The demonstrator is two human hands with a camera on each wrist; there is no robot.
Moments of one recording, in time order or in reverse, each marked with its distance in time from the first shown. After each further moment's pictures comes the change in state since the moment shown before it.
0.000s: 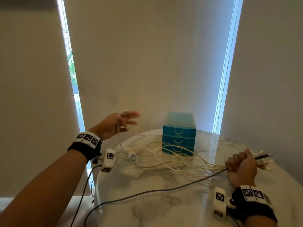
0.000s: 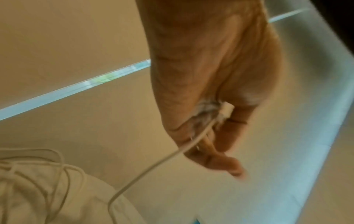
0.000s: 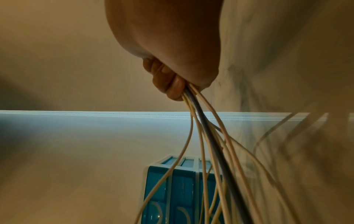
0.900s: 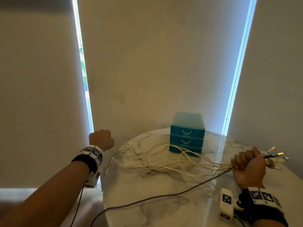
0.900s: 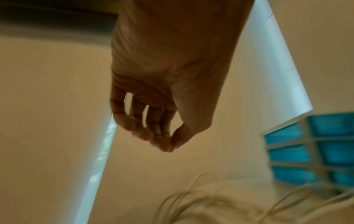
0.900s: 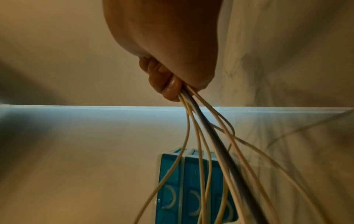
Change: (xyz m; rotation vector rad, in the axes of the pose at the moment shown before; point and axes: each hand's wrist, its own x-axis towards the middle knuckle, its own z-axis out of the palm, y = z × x) left_hand -0.033 -0.070 -0.045 1.614 0.554 -0.331; right_hand -0.008 0.000 0.017 -0.027 -0.115 -0.015
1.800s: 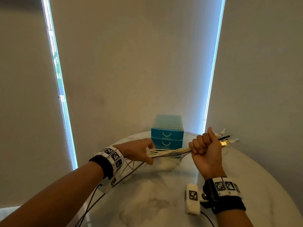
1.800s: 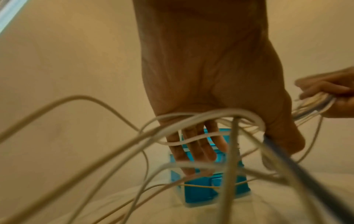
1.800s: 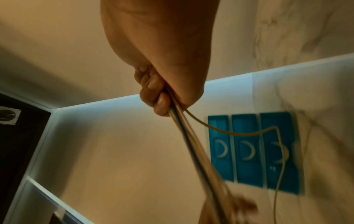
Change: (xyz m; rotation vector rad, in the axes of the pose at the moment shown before) left_hand -0.043 0.173 -0.043 -0.394 -0.361 0.823; right_hand -0.034 -0.005 0.077 0.186 -0.338 0.120
